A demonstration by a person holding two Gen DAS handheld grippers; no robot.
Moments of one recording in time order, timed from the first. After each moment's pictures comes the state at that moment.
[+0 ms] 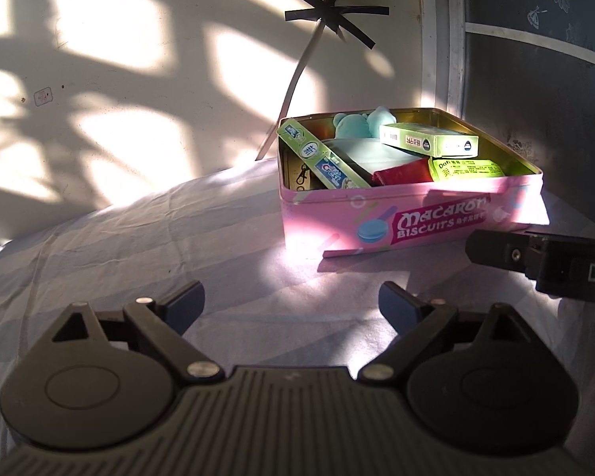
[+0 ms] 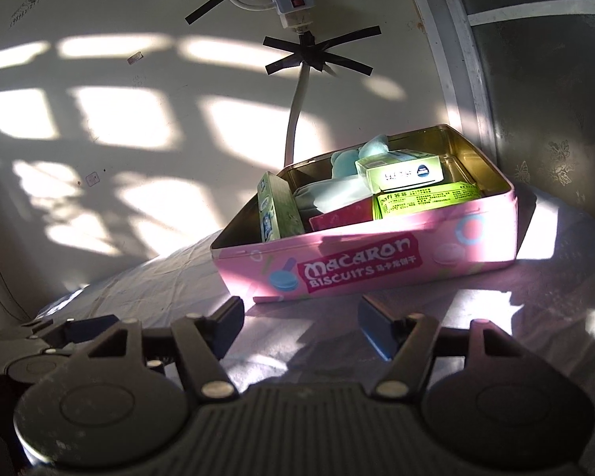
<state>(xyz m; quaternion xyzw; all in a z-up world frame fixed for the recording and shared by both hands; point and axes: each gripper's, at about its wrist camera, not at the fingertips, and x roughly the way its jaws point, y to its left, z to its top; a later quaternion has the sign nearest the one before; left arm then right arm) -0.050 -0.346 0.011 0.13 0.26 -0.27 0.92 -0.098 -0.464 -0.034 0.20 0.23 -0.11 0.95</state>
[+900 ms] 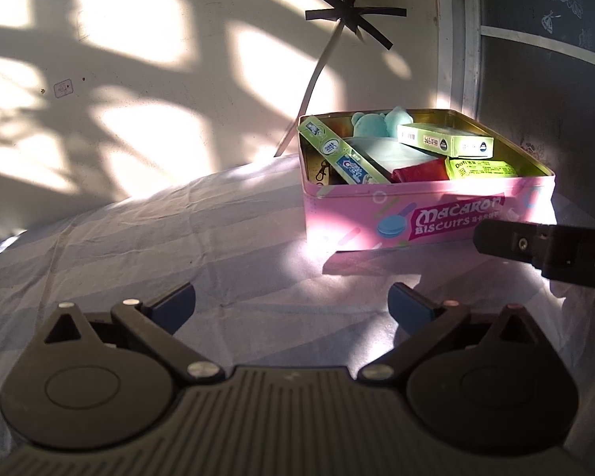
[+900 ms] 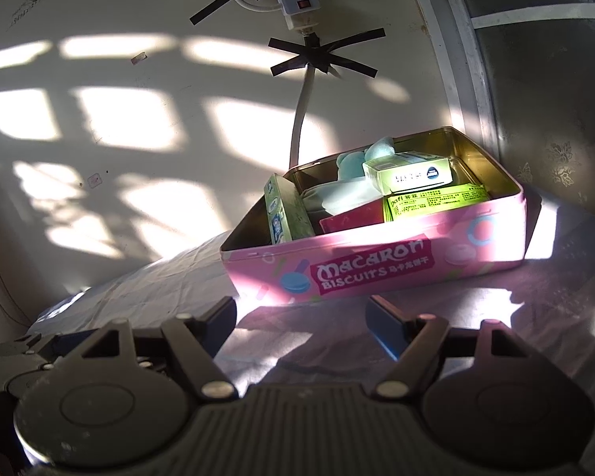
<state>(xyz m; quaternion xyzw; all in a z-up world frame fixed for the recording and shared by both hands) -0.049 -0.331 0.013 0.12 0.26 -0.25 0.92 -0.095 -0.455 -0.030 0.21 0.23 -0.11 0.95</state>
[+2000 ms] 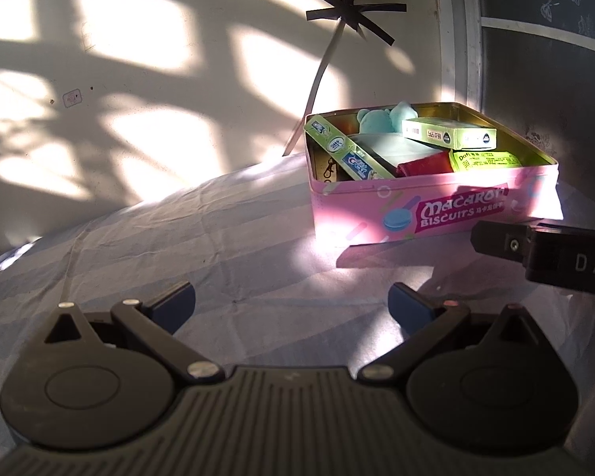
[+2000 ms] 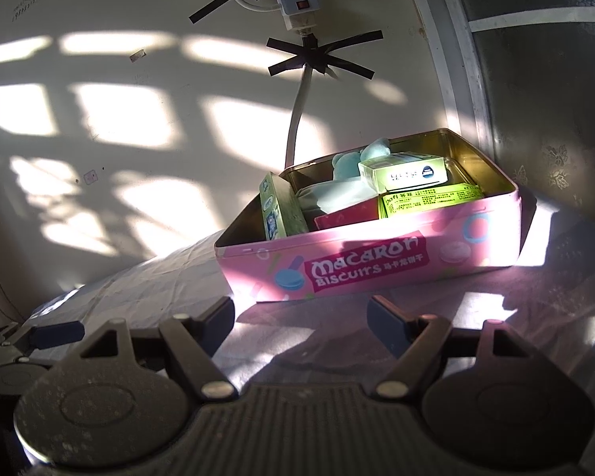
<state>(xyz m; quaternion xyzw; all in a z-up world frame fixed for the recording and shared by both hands) -0.057 -0.333 0.014 0.15 0.26 -0.24 0.92 -0.096 -0.455 -0.037 0.20 0.23 -0.12 0.95</state>
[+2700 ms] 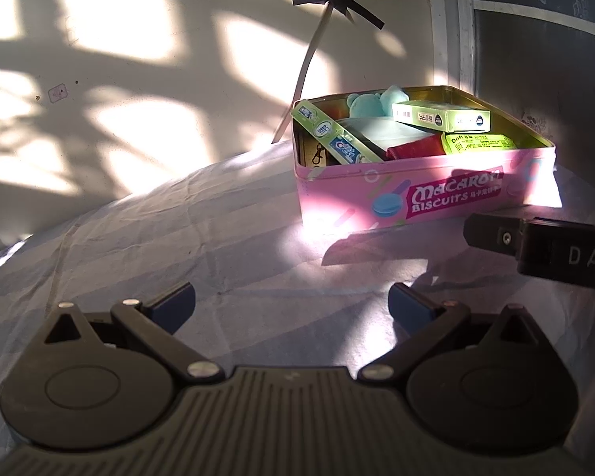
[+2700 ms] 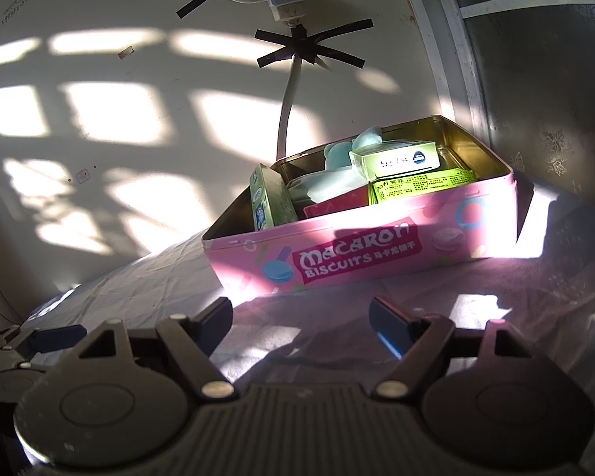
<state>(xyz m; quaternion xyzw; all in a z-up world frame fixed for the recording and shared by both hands) -0.053 -0.340 0.007 0.16 0.27 -0.25 0.92 -0.095 -0.464 -0.046 0.21 0.23 -0.12 0.94</state>
